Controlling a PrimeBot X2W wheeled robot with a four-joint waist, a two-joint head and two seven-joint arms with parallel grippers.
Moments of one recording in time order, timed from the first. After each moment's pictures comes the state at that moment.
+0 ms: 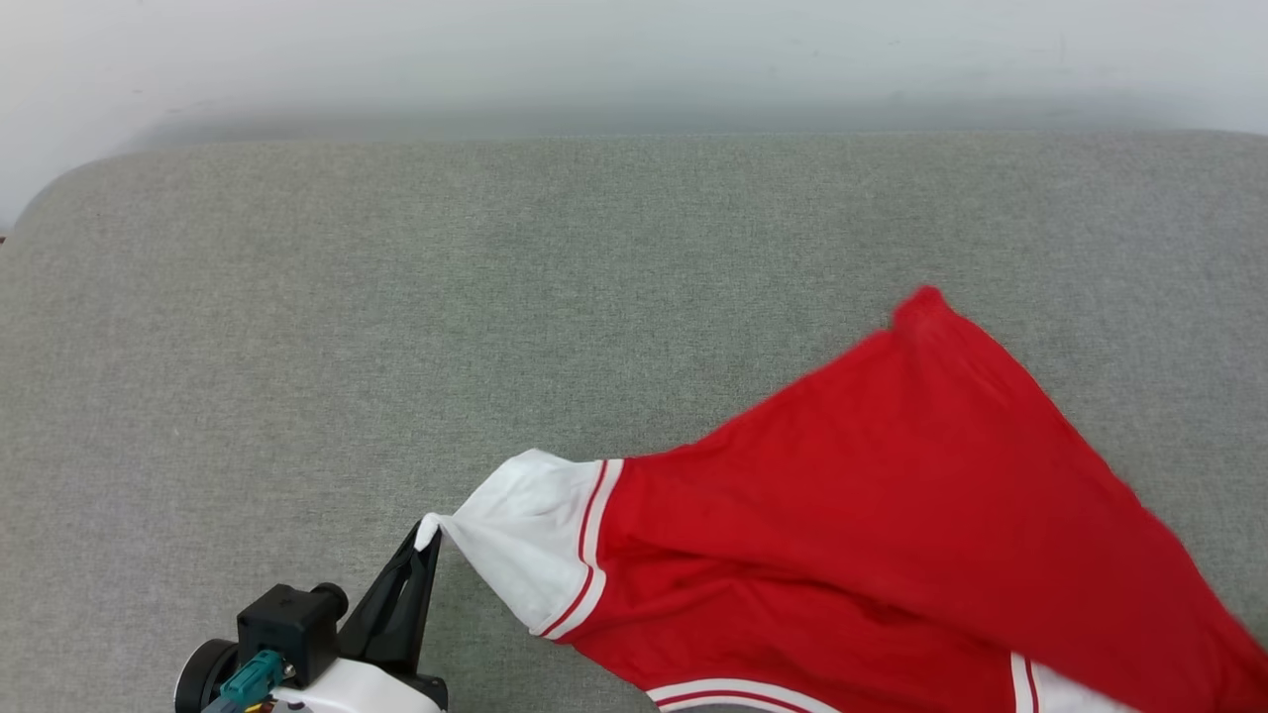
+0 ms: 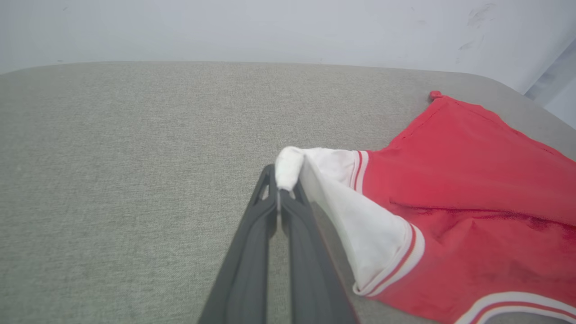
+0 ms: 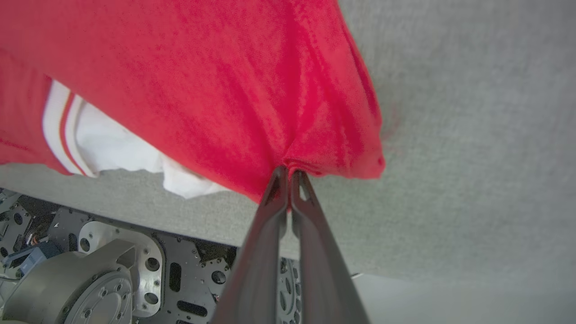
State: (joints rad) left arm -0.06 0.59 -0.62 -0.08 -0.71 0.31 -0.26; right arm 0.05 -0.89 0.27 0.18 0.94 0.13 0.53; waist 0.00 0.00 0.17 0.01
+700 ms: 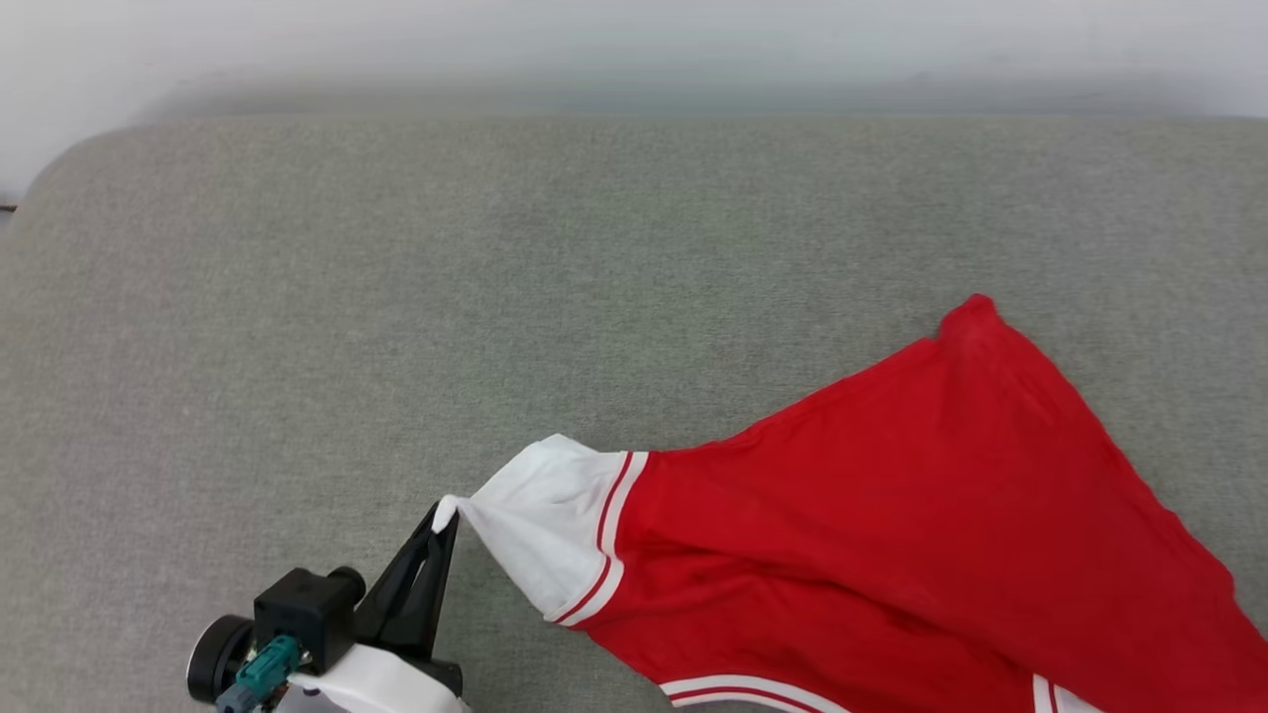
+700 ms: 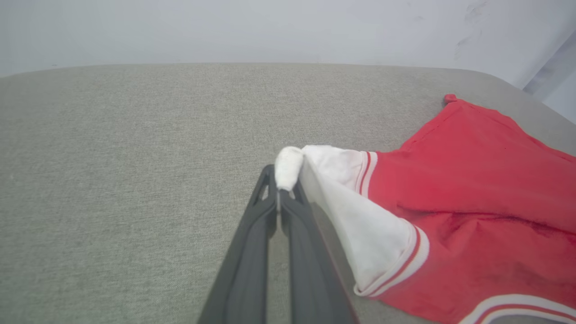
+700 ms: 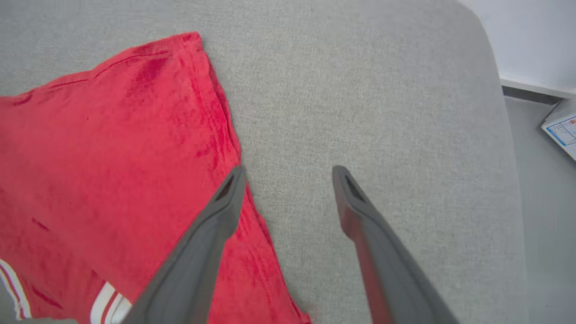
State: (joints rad) left arm -0.08 0.59 -0.64 -0.10 -0.69 0.31 -0.25; right arm 0.04 -0.85 -0.03 0.01 0.82 0.13 0.41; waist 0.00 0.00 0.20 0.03
